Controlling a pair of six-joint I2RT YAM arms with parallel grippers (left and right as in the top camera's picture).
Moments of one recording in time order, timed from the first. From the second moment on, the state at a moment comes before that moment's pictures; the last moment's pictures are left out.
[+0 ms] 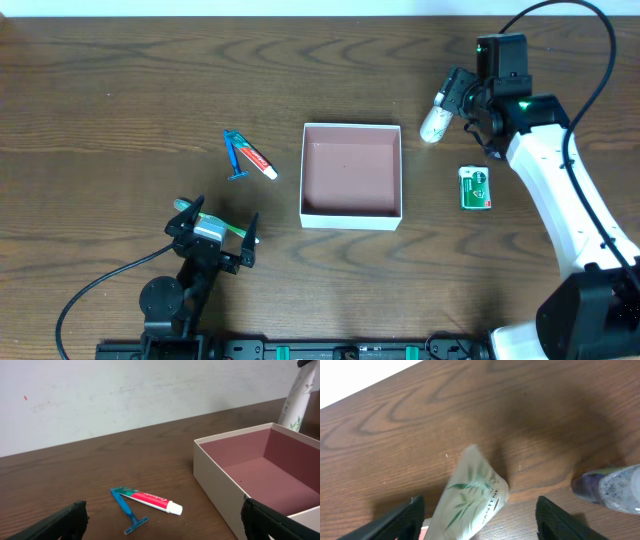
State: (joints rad) left arm -0.02 0.03 0.02 -0.10 0.31 0.10; right arm 0.15 1.64 1.38 -0.62 0.09 0.53
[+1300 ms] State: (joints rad) left arm -0.02 0.03 0.02 -0.10 0.31 0.10; right arm 0.35 1.33 1.56 -0.77 0.14 0.32
